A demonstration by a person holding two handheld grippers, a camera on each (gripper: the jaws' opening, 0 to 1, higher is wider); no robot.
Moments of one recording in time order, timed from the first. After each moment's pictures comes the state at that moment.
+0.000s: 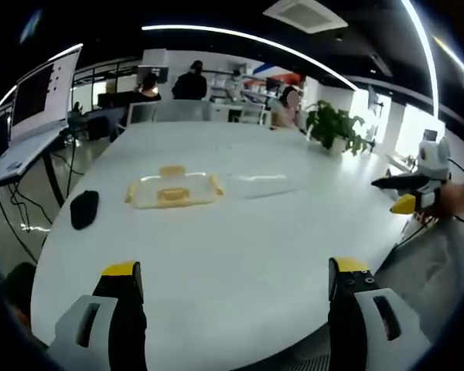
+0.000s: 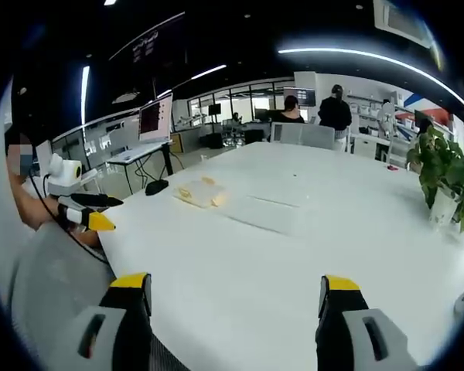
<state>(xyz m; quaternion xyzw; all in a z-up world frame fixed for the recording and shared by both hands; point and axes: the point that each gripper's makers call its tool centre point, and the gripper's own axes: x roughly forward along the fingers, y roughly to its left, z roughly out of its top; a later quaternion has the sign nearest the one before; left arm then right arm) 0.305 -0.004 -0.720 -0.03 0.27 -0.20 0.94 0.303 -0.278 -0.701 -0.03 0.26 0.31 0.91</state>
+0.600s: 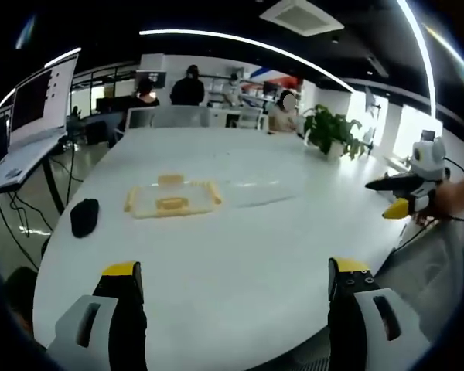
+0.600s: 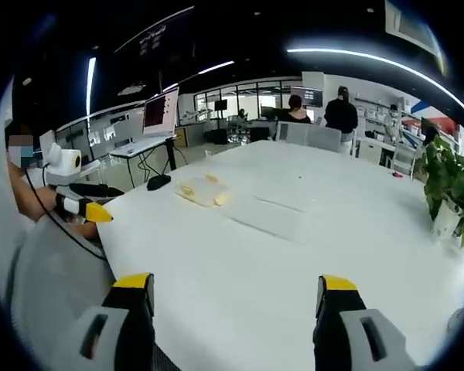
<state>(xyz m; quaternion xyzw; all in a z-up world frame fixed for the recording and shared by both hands) 0.310 -0.004 -0.705 -0.04 0.25 -0.21 0.95 0.314 -0.269 -0.698 -0.06 0.26 0.32 0.91</state>
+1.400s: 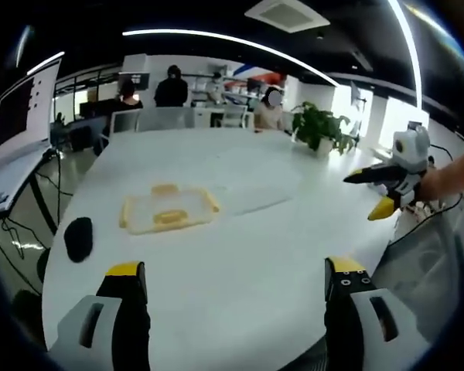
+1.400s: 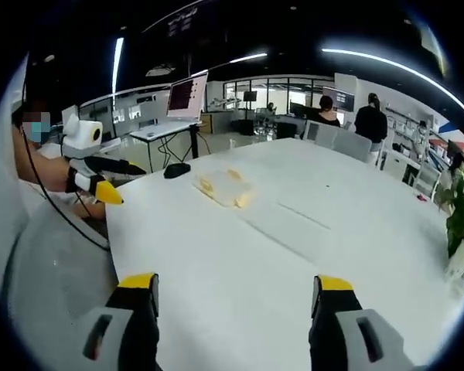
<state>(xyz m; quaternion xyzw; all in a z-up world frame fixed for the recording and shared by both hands) 0.334 0.005 -0.698 -0.01 0.25 -0.25 0.93 0.333 -0.228 -0.700 -0.11 0.27 0.39 0.87</state>
